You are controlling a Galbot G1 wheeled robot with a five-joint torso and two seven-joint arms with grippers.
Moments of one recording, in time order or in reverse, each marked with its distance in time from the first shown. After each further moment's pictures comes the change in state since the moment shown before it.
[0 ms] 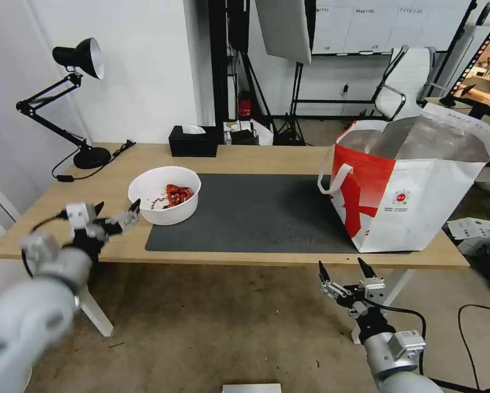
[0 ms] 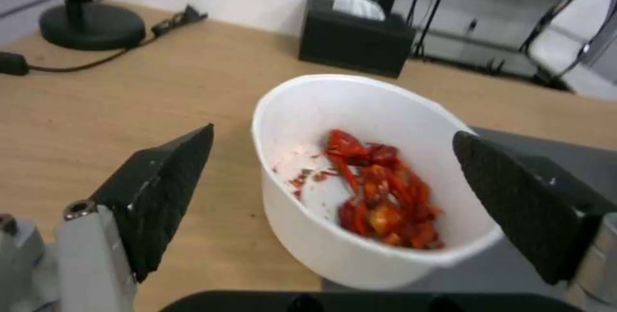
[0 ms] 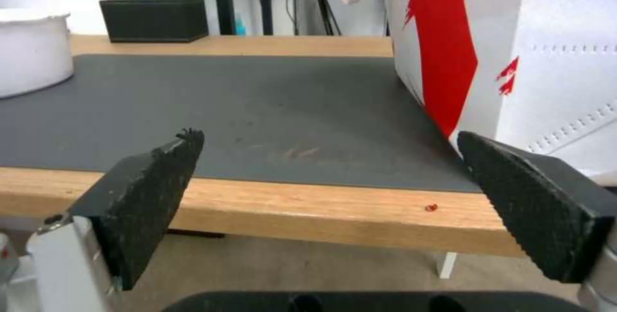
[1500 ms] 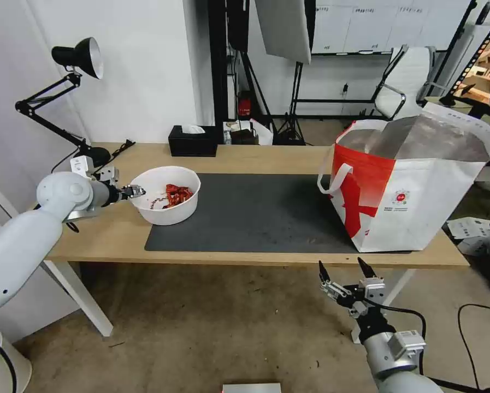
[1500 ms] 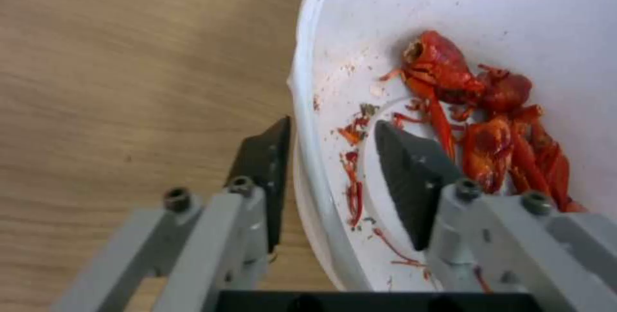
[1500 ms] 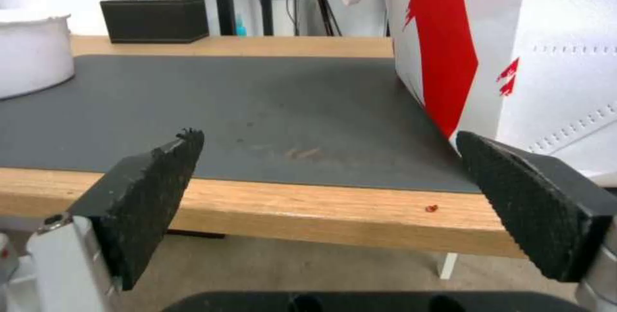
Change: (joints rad) left arm -0.694 -0.100 0.542 0.557 -0.274 0.367 -0.093; right arm 0.001 0.000 0.000 0.000 0.000 0.000 0.000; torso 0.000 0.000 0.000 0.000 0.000
